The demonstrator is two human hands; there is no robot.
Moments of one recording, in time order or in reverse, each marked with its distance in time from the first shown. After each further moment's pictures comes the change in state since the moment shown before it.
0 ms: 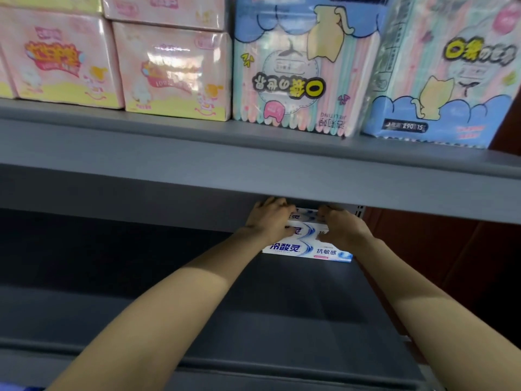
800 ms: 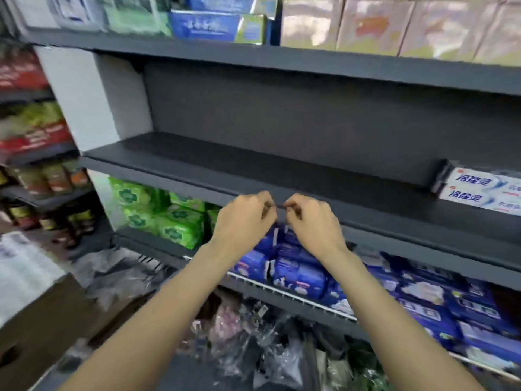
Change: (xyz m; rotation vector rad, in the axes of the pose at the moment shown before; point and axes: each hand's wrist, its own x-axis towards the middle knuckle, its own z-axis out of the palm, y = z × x) left_hand -0.462 -0.208 -0.138 -0.123 0.215 -0.507; right_hand -0.241 -0.472 0.009 0.549 0.153 -0.338
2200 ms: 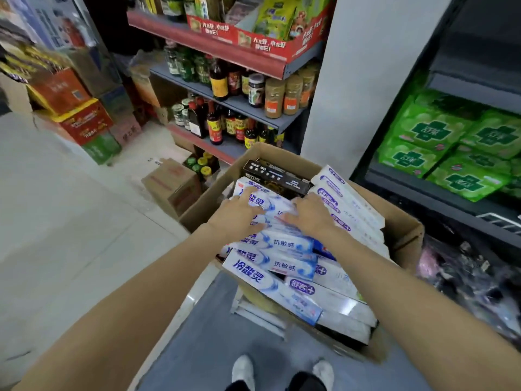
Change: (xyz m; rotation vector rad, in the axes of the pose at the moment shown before) left_hand -0.221 -0.780 -0.238 0.333 -0.669 -0.061; right_hand 0.029 -0.590 0.550 -0.138 -0.731 0.053
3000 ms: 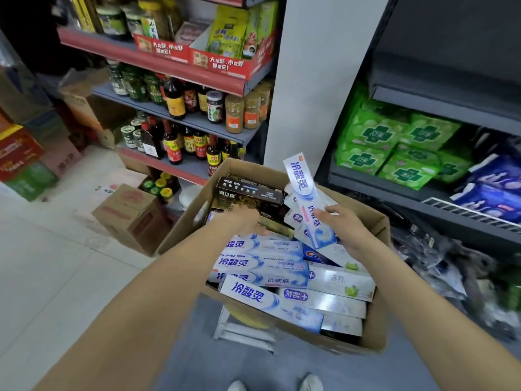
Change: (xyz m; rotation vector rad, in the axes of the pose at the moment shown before) left_hand 0.065 0.017 -0.017 -0.164 -0.407 0.021; right_hand -0.061 0.037 -0.032 1.073 0.263 0.459
